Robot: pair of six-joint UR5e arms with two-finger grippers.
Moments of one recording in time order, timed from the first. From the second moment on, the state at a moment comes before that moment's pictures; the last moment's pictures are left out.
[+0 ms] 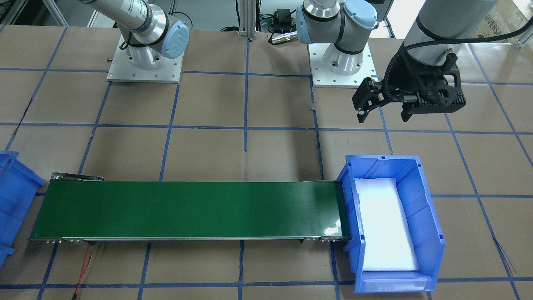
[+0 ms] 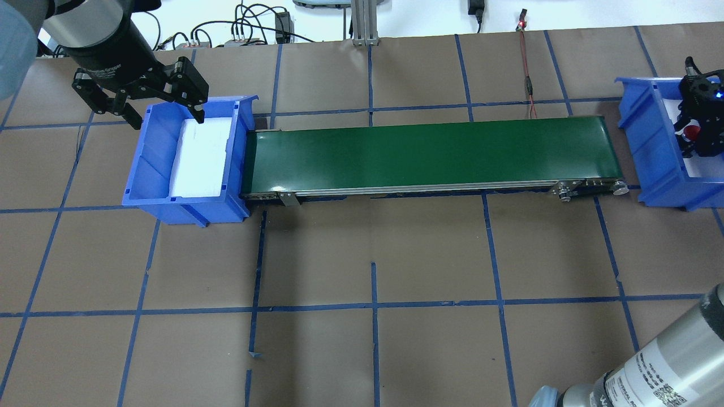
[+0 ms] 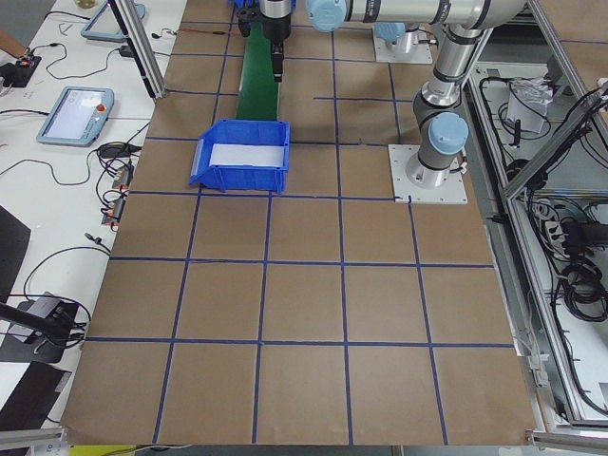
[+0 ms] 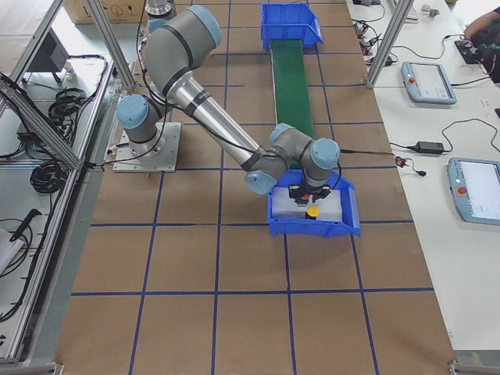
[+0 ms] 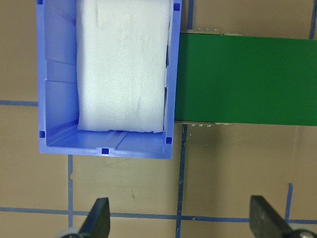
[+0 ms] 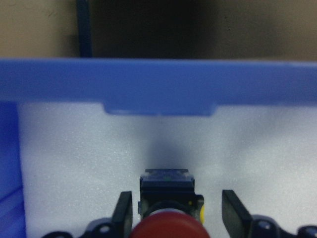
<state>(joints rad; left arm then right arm) -1.50 -1.62 -1.50 -1.59 1.57 0.01 0.94 -0.99 1.47 -2.04 -1.53 -2.20</state>
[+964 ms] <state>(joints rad) -1.50 -1.62 -1.50 -1.59 1.57 0.01 1.17 -1.41 1.47 -1.67 -1.54 -1.77</state>
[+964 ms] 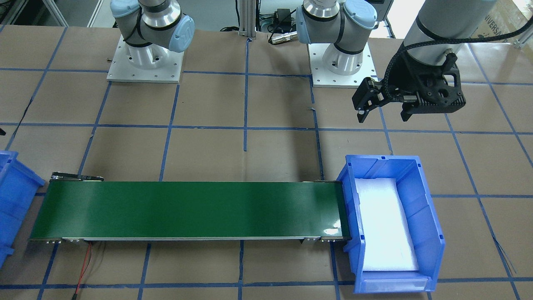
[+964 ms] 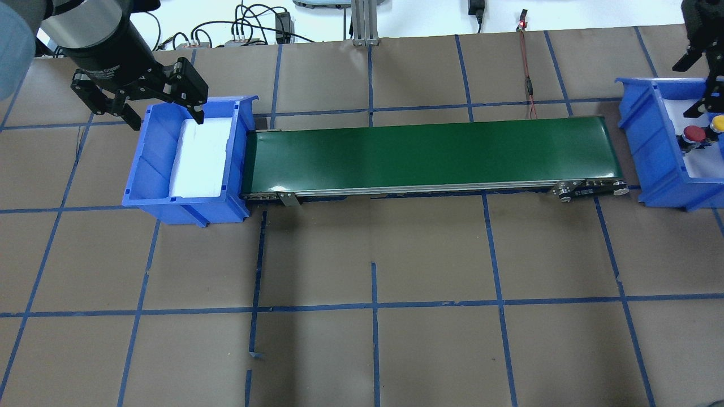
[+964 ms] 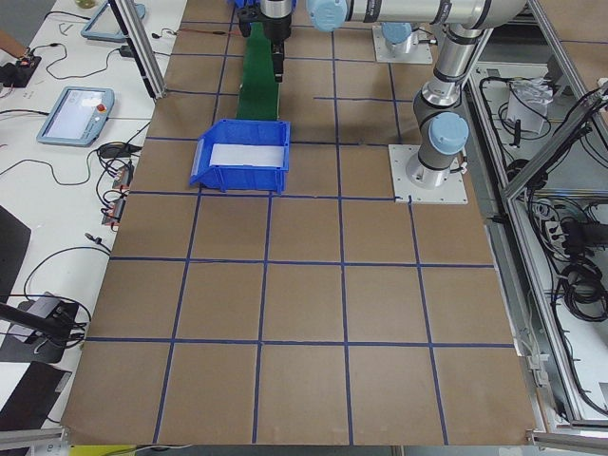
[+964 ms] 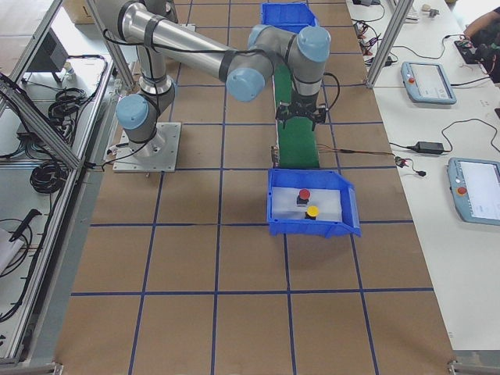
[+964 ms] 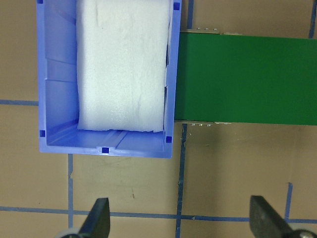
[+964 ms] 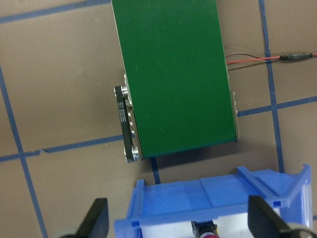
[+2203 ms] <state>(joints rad) -1.50 -1.62 -1.50 -1.60 1.57 0.01 1.56 -1.48 1.46 -1.60 -1.54 -0.37</state>
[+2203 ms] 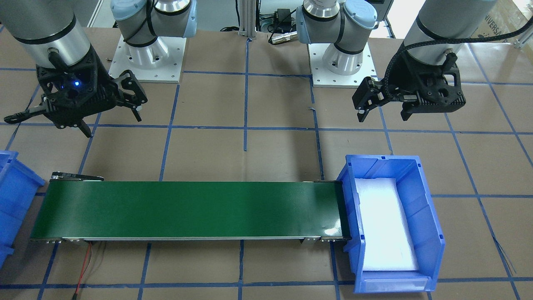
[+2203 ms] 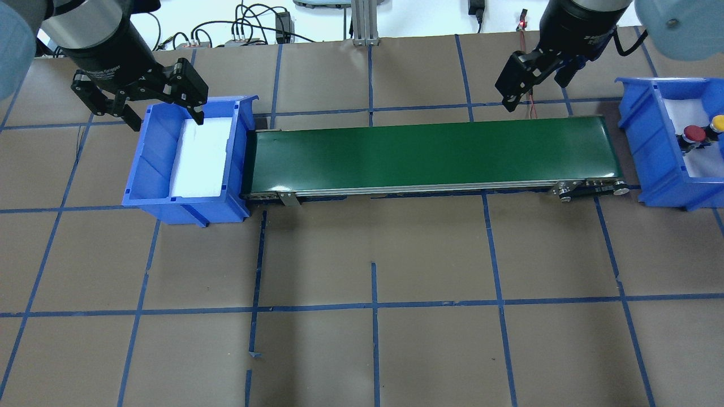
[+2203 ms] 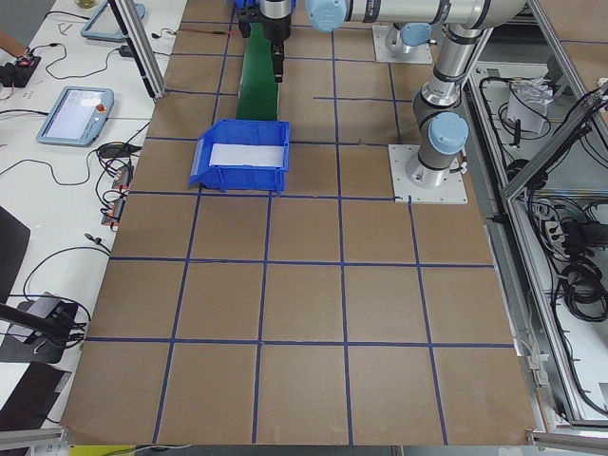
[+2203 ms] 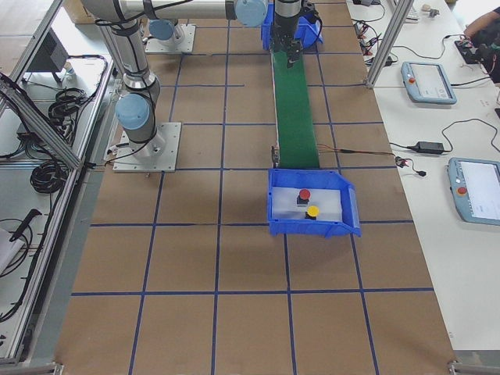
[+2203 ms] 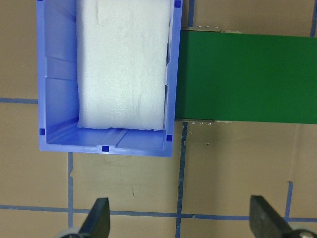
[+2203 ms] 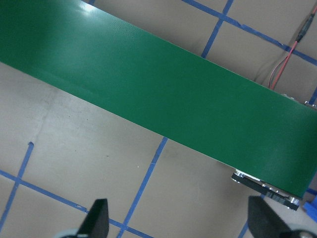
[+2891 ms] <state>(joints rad) -1.50 -1.61 -1.50 -1.60 1.57 0.01 1.57 -1.48 1.45 -1.61 -1.53 -0.10</state>
